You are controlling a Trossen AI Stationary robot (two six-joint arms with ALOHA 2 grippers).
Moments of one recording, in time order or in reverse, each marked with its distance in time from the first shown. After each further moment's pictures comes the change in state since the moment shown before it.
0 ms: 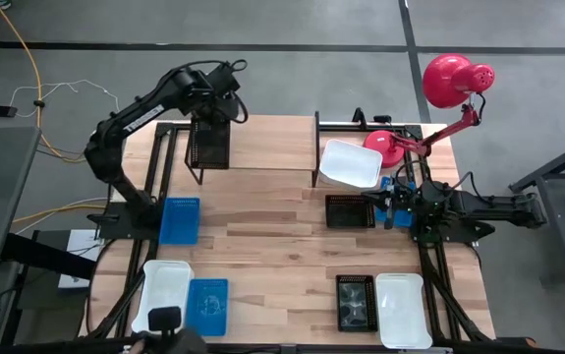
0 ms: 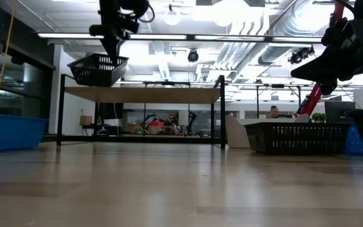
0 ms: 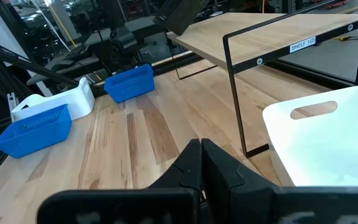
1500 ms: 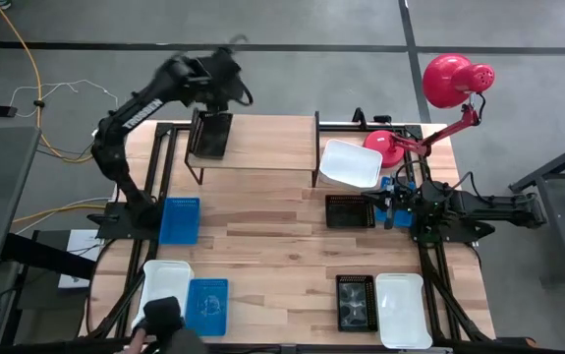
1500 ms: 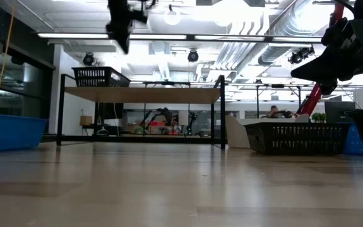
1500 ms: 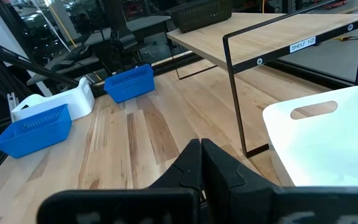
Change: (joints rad) left arm -0.013 0.045 0.229 0.060 -0.060 -0.102; right arm 0.000 0.000 0.000 0.000 0.000 0.000
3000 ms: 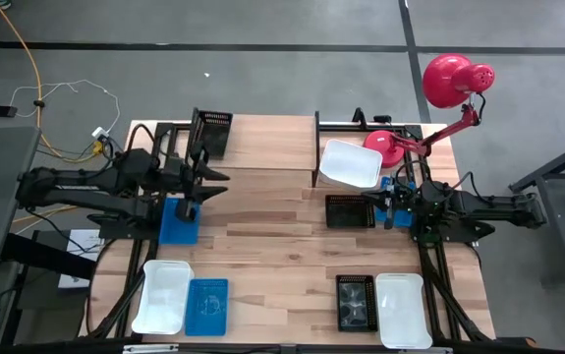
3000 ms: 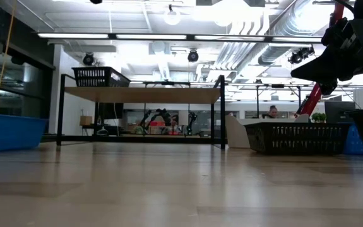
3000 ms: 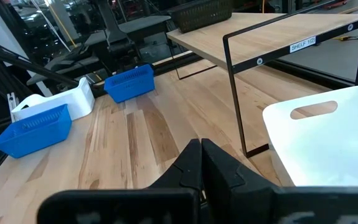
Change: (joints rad) left arm -0.618 -0.994 -1.394 1.611 0.478 -0.630; right arm 0.000 0.000 0.000 0.000 0.000 0.000
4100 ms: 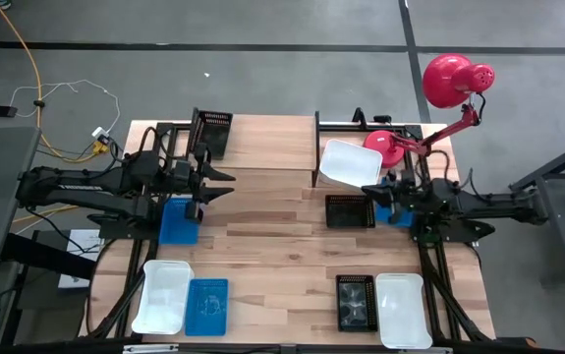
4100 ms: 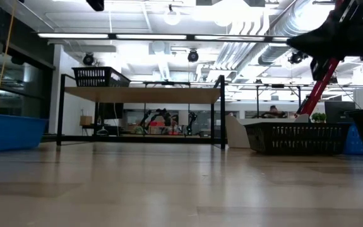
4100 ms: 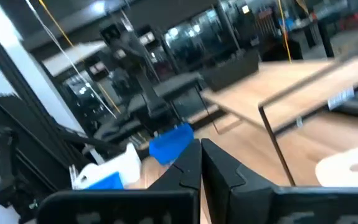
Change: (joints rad) left arm 0.001 0.033 -0.010 -0.029 -0.044 0.064; right arm 0.027 0.114 0.000 0.348 -0.019 0.160
